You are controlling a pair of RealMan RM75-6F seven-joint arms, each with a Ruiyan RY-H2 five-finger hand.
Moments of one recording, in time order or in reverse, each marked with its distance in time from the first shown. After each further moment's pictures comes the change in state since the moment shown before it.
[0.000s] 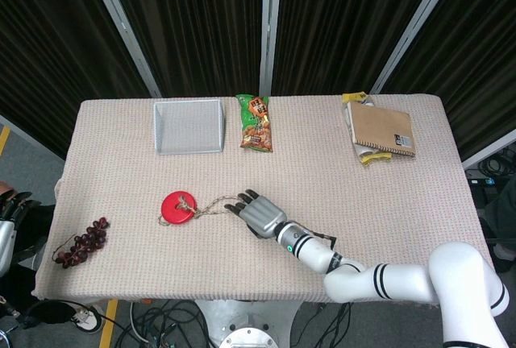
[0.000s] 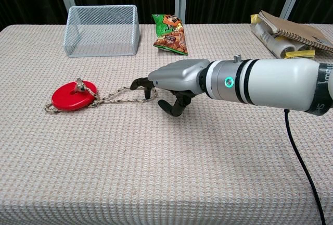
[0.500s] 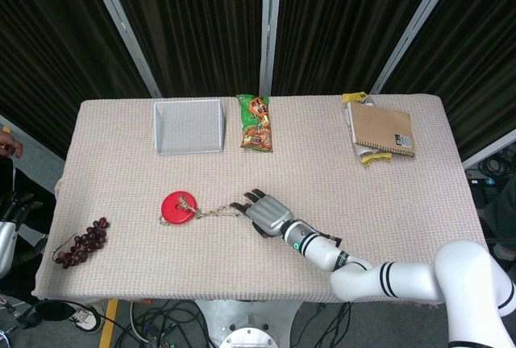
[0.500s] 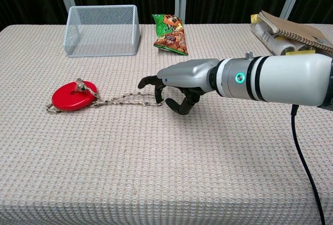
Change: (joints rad) left arm 0.001 -0.005 0.005 0.010 0.003 -0.010 -0.008; right arm 0.003 0.045 -0.030 -0.017 0.017 -0.005 0.079
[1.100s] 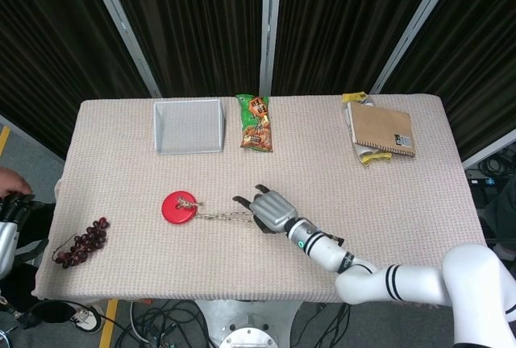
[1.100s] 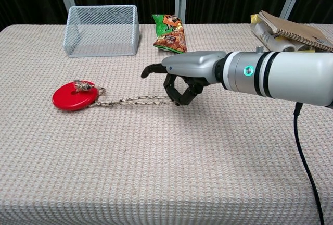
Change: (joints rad) left arm -0.001 0.001 0.003 0.004 0.004 -0.007 -0.013; right arm -0.047 0.005 0.013 -0.006 -0.096 0.081 0.106
